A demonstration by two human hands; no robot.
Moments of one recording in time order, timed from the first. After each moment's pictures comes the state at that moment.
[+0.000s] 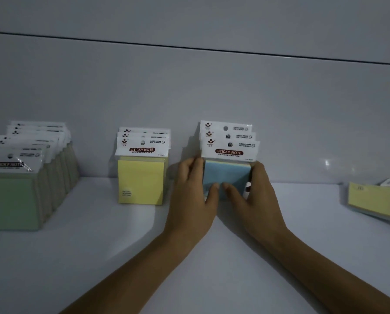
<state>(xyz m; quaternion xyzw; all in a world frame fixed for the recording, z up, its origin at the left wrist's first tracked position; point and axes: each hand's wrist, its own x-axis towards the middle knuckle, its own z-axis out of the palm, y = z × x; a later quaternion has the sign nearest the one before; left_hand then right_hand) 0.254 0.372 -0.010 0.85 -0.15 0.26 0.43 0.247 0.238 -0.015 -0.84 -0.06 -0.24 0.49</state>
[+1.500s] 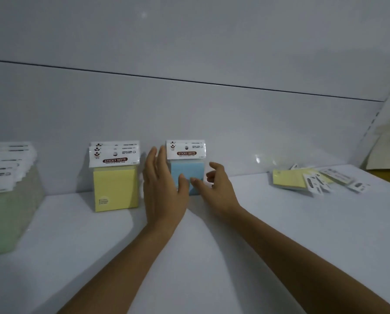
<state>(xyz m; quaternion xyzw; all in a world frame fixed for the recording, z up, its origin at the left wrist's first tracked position) 0.246 0.370 0.000 0.82 -0.15 0.33 0.45 0.233 0.242 -0.007 -0.85 0.08 -0.22 0.47</state>
